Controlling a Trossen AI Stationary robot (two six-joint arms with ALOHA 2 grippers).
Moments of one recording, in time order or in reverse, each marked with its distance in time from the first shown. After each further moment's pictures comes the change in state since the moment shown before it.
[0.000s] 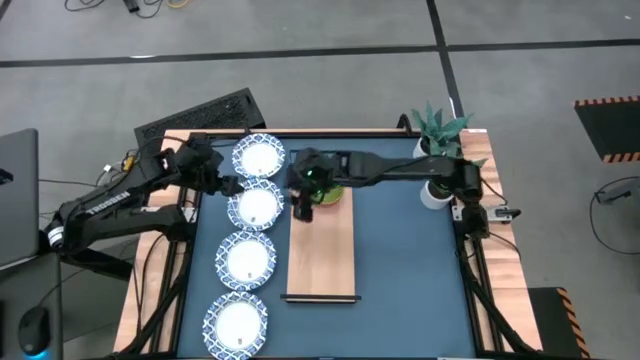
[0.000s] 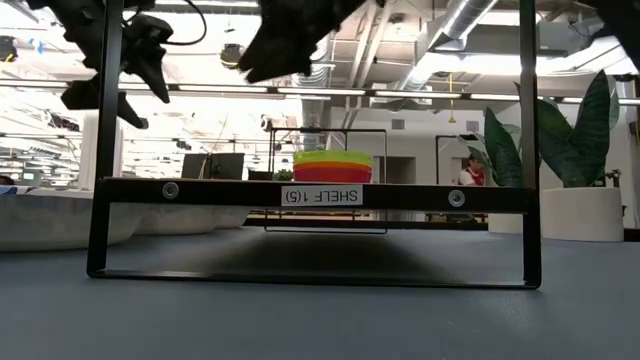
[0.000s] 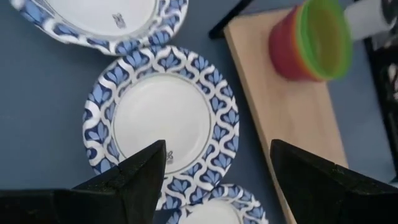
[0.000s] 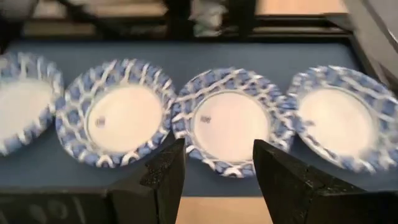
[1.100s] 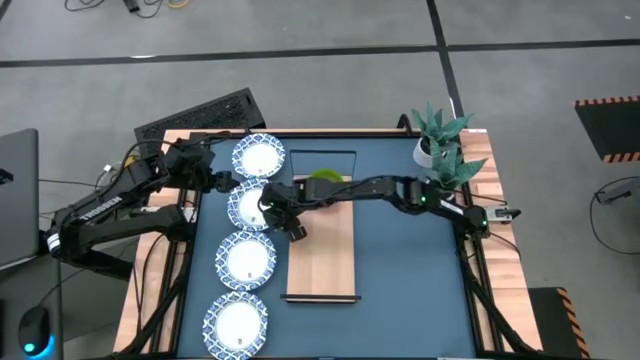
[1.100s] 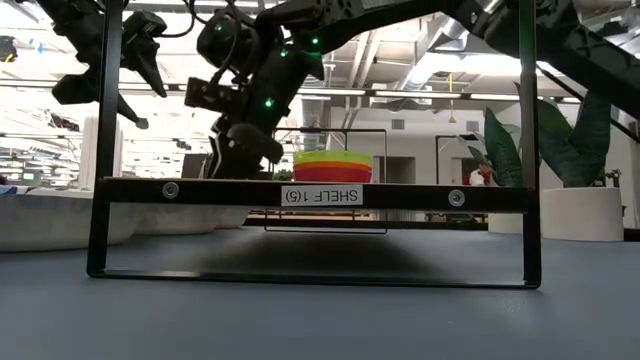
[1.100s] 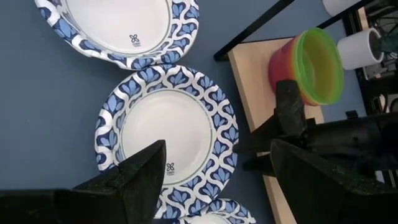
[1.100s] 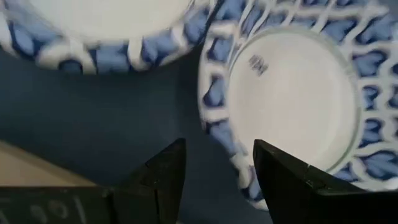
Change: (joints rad) left arm 0.004 -0.069 0.000 -0.009 -0.069 -0.058; right arm 0.027 0.480 0.392 -0.232 0.031 -0.503
